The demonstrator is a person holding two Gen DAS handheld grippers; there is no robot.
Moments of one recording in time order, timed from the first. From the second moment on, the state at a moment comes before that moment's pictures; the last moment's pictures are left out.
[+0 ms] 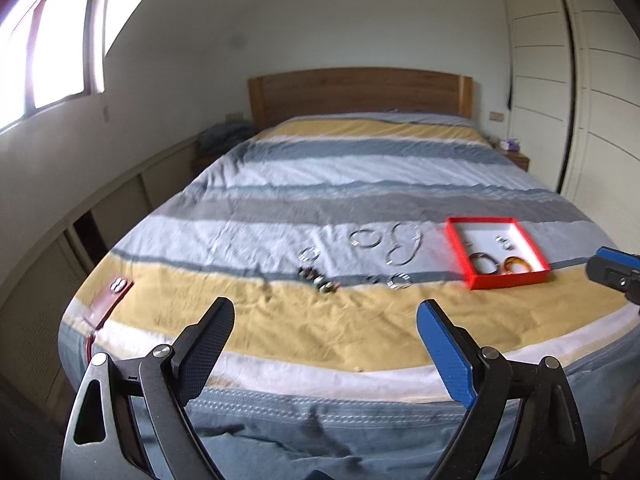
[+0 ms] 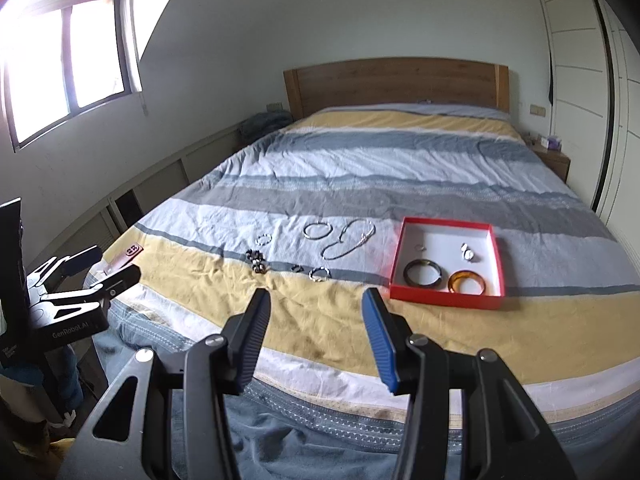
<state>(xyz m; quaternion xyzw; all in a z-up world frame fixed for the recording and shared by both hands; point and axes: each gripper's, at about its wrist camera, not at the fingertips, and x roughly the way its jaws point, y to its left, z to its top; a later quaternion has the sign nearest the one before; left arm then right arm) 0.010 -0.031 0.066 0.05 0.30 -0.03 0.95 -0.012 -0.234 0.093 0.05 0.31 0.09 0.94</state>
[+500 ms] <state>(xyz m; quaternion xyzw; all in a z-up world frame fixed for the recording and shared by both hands) 0.112 0.017 -0.013 0.00 0.41 0.00 0.91 0.097 -0.211 0.017 0.03 0.42 0.13 0.90</state>
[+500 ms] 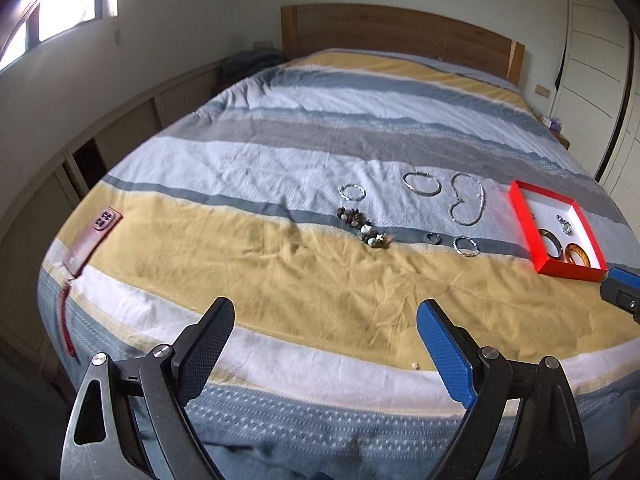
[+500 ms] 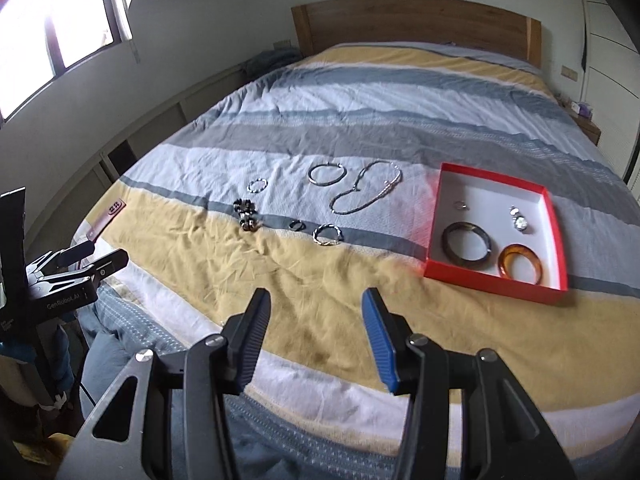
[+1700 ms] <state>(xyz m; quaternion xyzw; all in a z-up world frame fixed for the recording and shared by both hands) 0.320 -0.019 -0.145 0.00 0.49 0.00 0.87 0.288 -0.165 -0.125 -0.01 0.51 0.17 0.84</state>
